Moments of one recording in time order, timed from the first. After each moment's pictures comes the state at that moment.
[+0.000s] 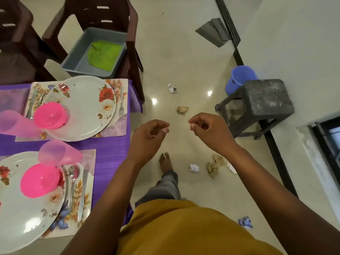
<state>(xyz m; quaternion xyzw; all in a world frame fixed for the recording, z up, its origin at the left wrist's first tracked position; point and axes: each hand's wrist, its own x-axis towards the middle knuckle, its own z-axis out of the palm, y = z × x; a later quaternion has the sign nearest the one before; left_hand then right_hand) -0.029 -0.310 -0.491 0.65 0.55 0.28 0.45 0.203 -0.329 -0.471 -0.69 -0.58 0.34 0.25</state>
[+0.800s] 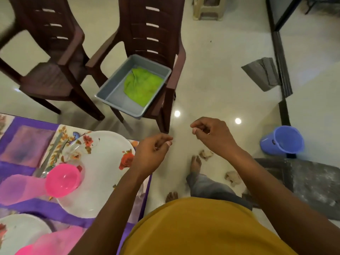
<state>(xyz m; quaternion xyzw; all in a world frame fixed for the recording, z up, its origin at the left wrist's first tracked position) -0.071 -0.017 -0.497 0.54 0.65 0.30 0.44 0.156 0.053 -0.476 -0.60 -0.68 0.37 0.19</state>
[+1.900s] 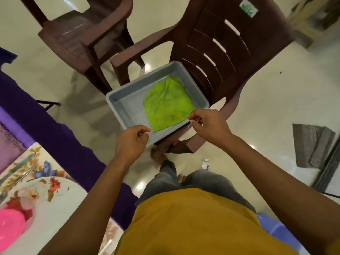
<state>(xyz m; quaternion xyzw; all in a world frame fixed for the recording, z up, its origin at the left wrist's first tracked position) -0.198 0.293 -0.592 0.30 0.84 0.31 0.33 -0.004 0.503 -0.560 -0.38 -0.87 0.33 -0.01</state>
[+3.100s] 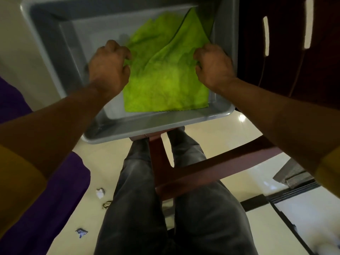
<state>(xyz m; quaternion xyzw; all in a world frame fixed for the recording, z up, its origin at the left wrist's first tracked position) -0.305 0.456 -0.858 0.31 0.91 0.03 0.27 -0.164 0.728 -0.874 -0.14 -0.94 0.16 -0.27</state>
